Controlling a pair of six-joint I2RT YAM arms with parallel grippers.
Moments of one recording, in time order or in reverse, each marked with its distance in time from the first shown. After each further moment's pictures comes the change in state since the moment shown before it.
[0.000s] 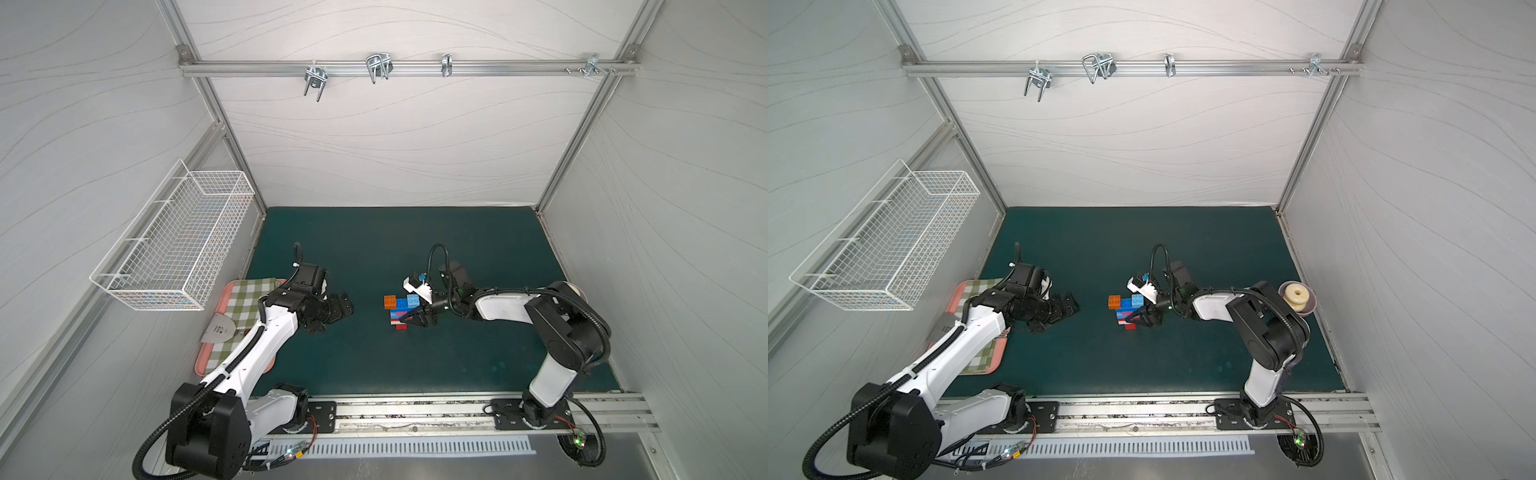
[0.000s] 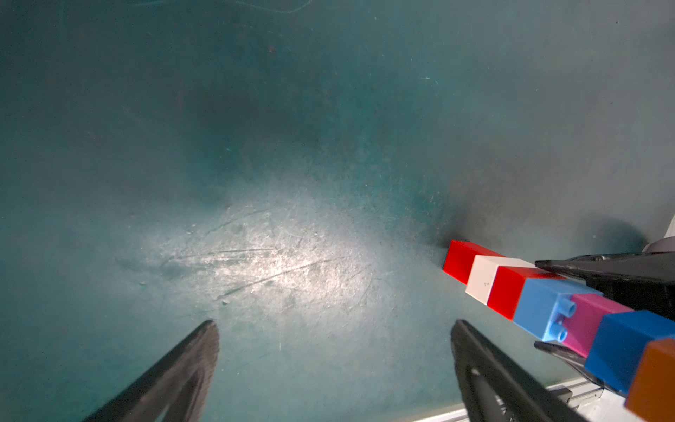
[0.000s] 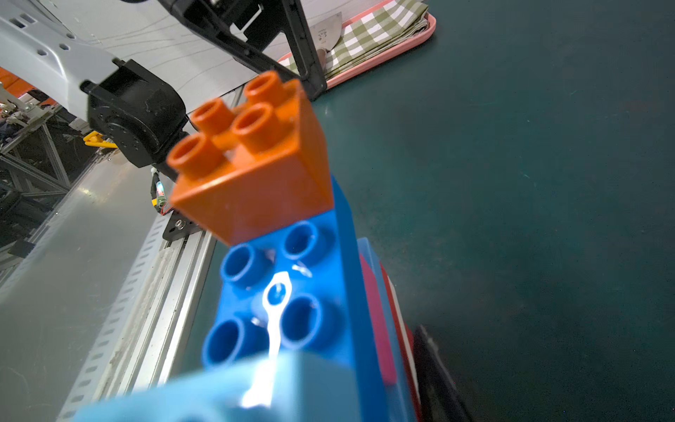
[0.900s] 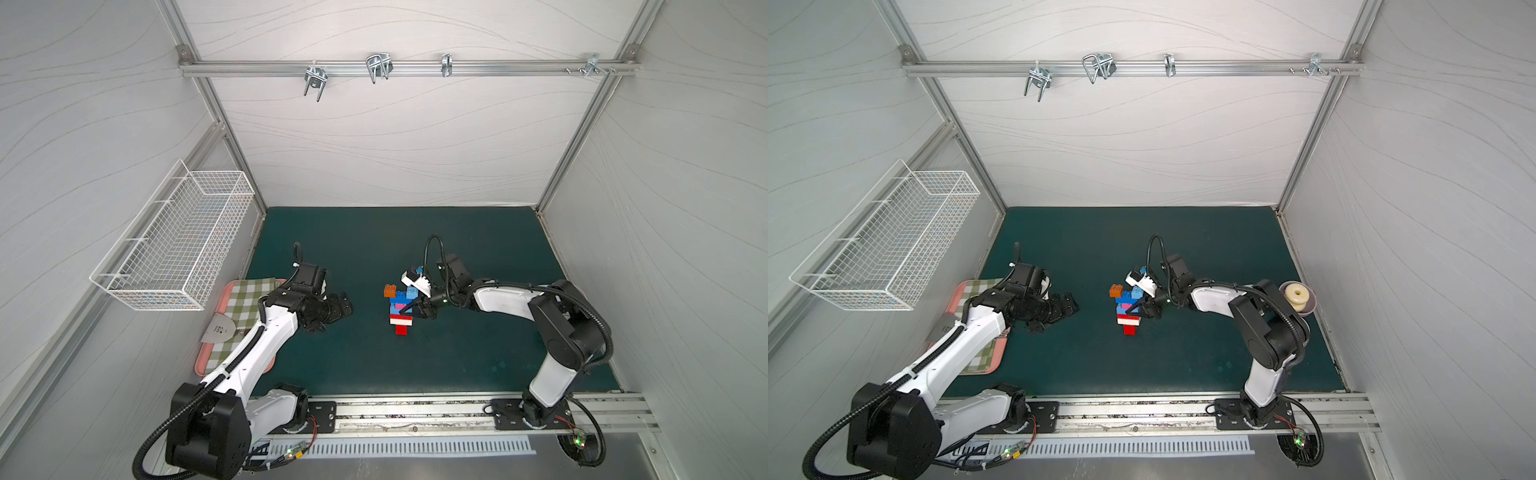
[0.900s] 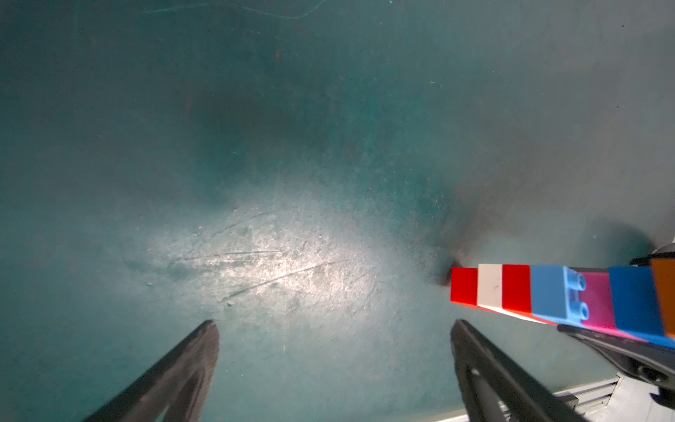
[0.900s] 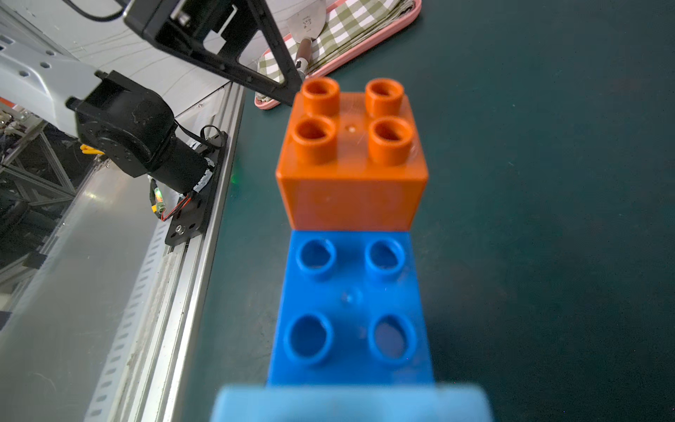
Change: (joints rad) left arm 0.000 0.000 0.000 0.000 -0.015 0.000; right arm -0.033 -0.002 0.130 -0.263 0.018 -0.014
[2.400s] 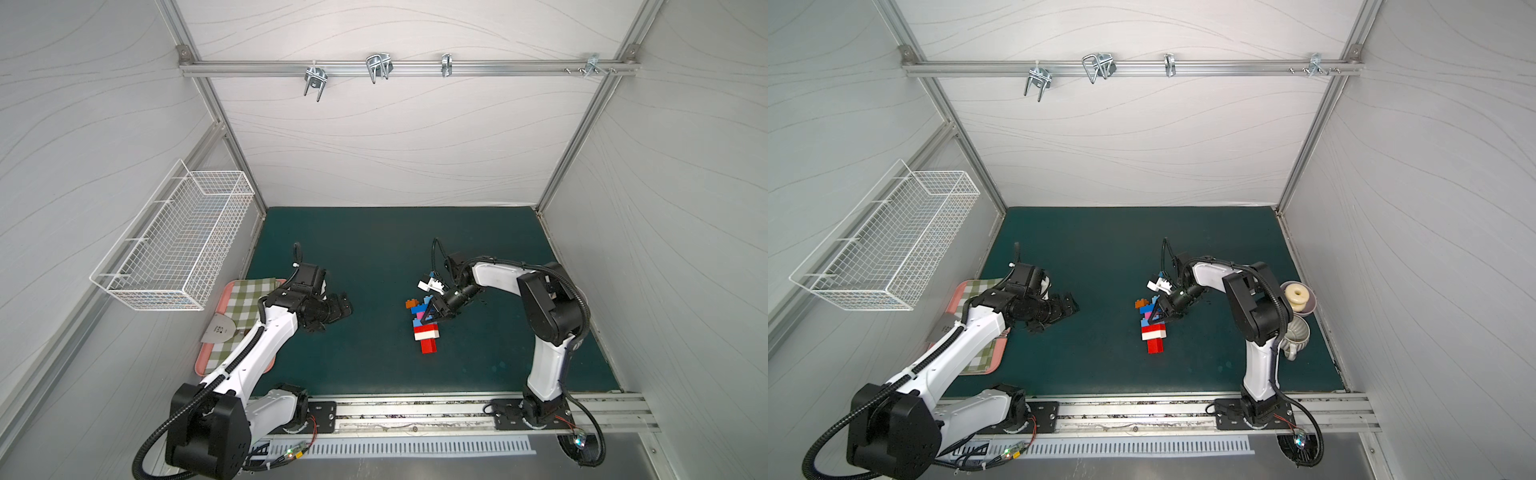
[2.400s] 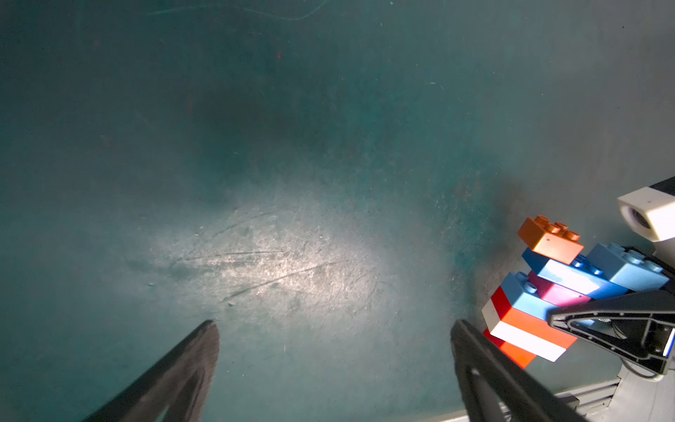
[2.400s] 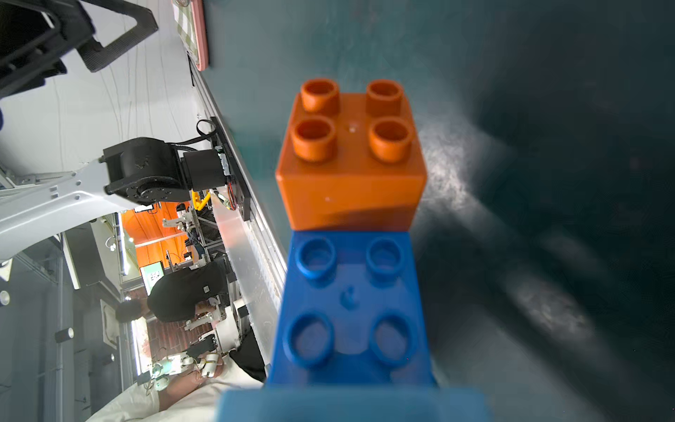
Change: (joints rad) left arm 0.000 -0.005 -0.001 0.000 -0.003 0.000; right arm -0.133 0.193 0.241 -0.816 -0.031 0.129
